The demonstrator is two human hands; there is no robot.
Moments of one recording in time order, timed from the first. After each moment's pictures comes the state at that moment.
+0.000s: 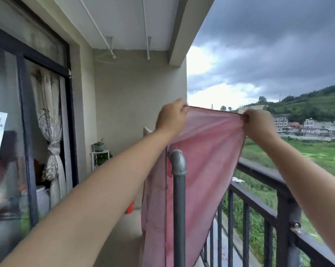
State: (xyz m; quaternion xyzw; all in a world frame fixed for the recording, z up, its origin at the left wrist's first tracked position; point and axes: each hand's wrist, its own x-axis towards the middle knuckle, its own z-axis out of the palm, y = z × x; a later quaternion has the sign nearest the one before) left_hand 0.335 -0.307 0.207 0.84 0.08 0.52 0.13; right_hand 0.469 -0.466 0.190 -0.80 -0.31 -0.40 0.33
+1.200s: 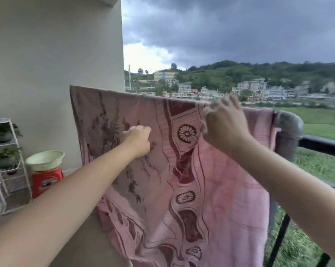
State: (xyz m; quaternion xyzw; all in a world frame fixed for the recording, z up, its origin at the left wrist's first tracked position) left_hand 0.332 -0.002 0.065 0.98 0.03 0.19 0.04; right_hand 0.292 -0.214 0.118 -0.90 -0.19 -0.38 -0.05
